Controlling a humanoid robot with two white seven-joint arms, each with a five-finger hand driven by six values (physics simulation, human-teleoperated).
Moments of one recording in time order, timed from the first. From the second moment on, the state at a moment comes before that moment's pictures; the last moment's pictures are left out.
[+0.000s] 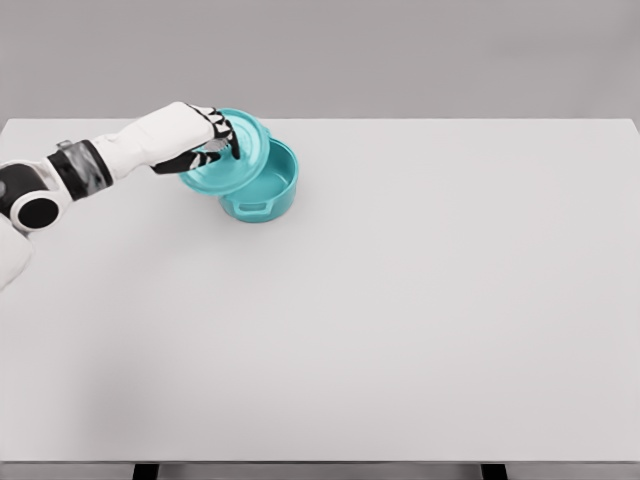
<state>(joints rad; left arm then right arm) -0.73 0.55 -0.57 -1.16 -0.57 -0.61 -0.24 0.01 0.00 -0.30 0.05 0.25 -0.01 0.09</state>
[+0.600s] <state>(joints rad) -0.77 0.47 -0.61 -1.10 -0.58 -0.61 -0.24 0.01 0.00 -0.30 0.05 0.25 -0.01 0.09</state>
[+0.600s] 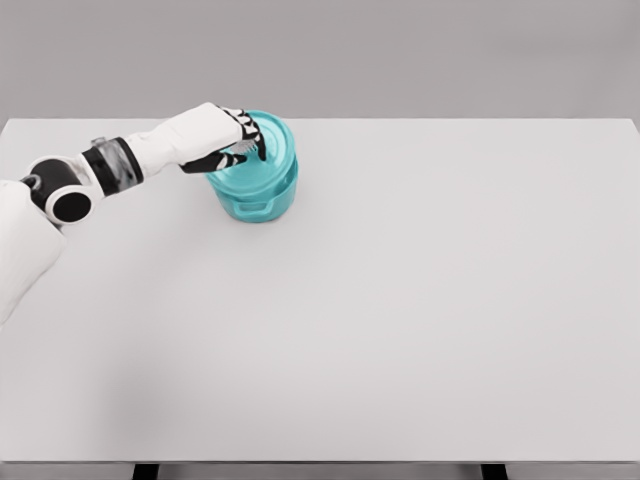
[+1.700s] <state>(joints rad) -0.78 0.44 -0.63 -1.03 -0.58 -0.61 -0.24 0.01 0.00 -0.30 0.05 0.25 -0.01 0.09</state>
